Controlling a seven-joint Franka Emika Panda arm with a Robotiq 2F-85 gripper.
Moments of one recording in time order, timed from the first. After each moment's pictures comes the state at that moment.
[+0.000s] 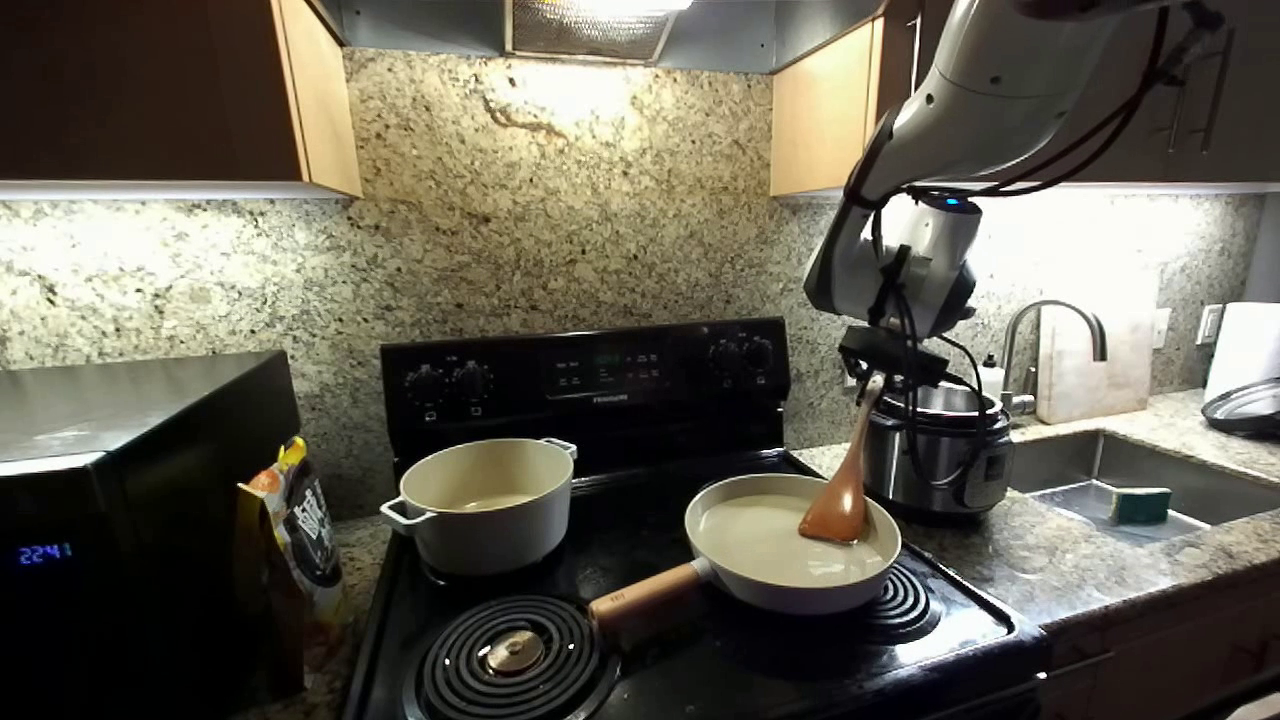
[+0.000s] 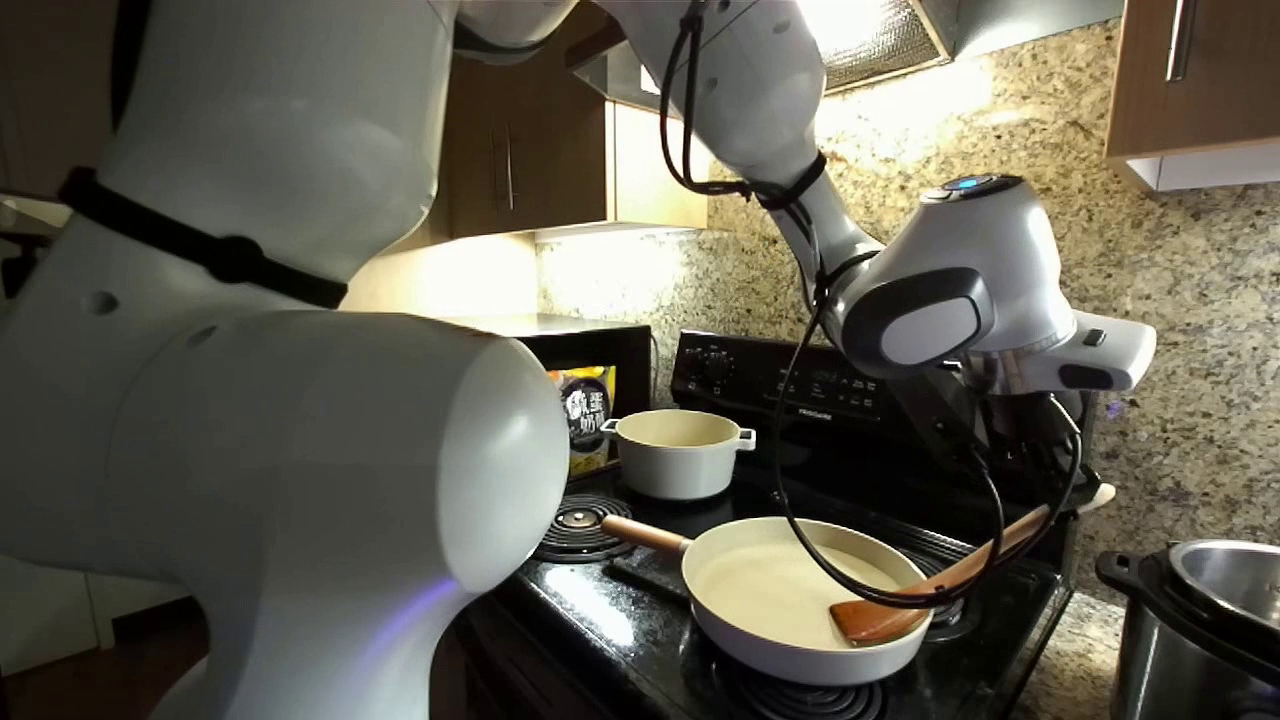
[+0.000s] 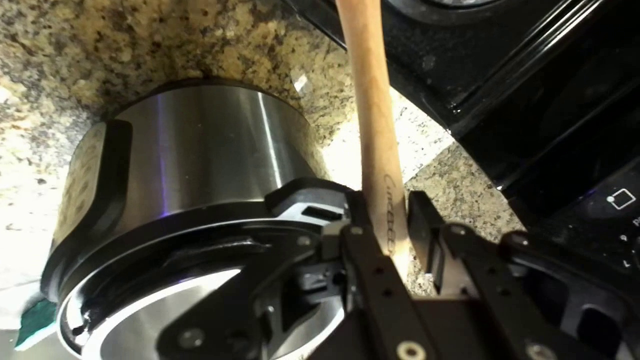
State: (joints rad) arm 0.50 0.30 -0.85 -2.28 0.77 2.98 0.07
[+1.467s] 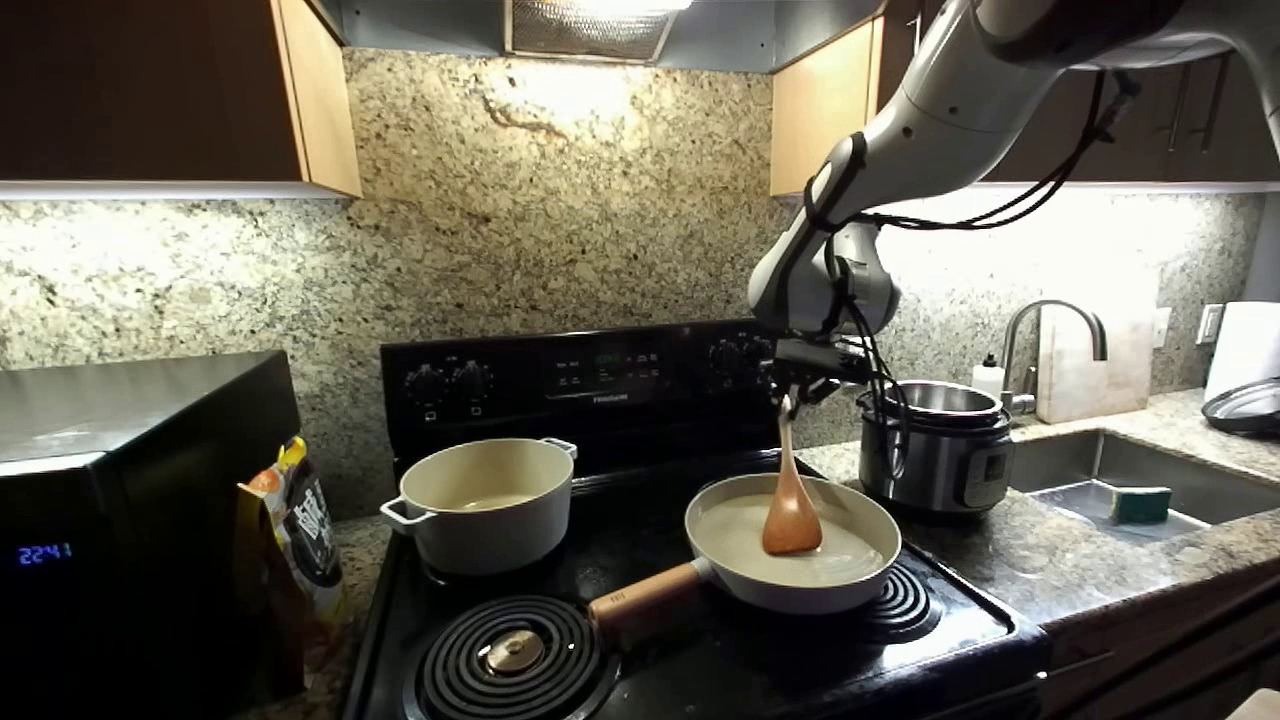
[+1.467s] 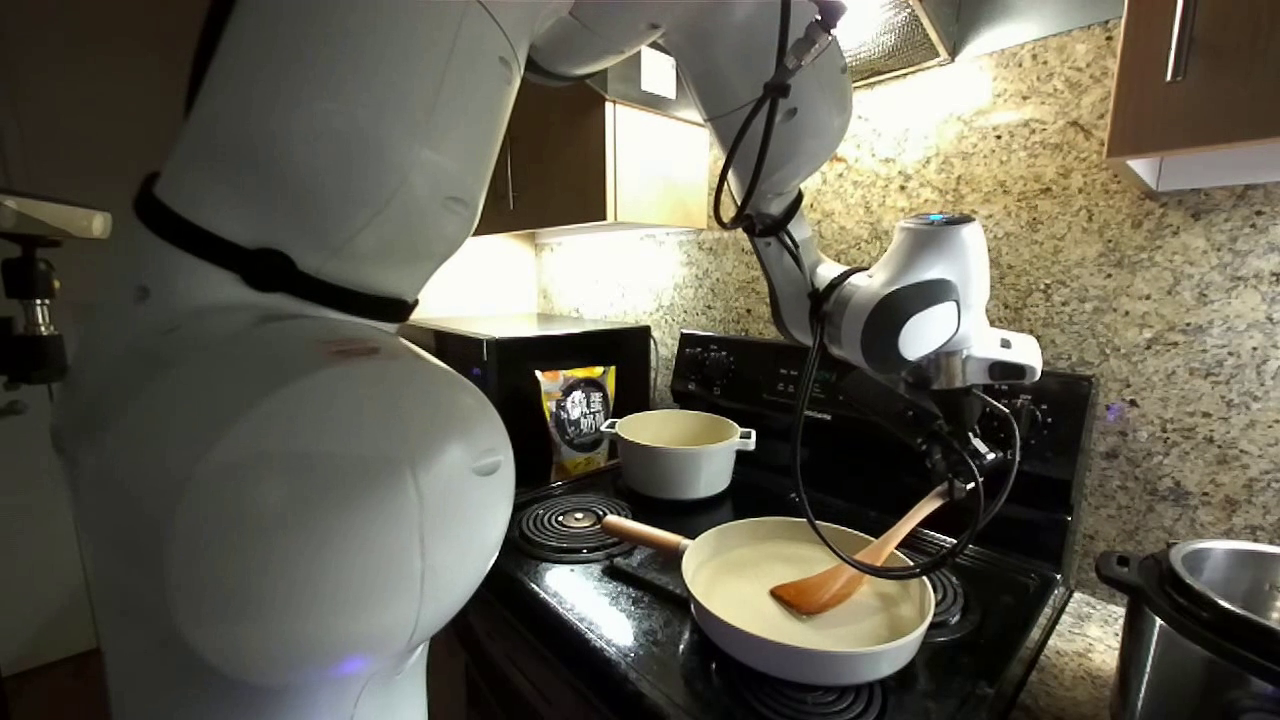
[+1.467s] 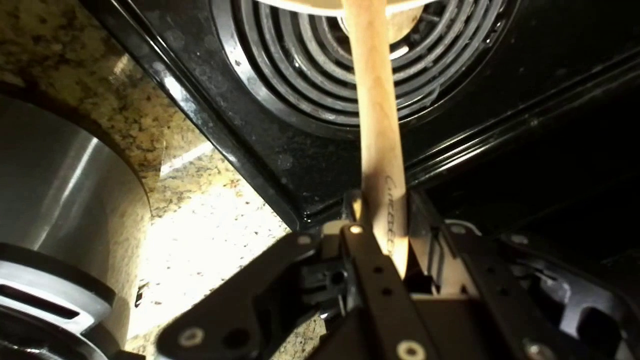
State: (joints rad) arm -0.01 0.38 -0.22 -2.06 0.34 2.83 0.16
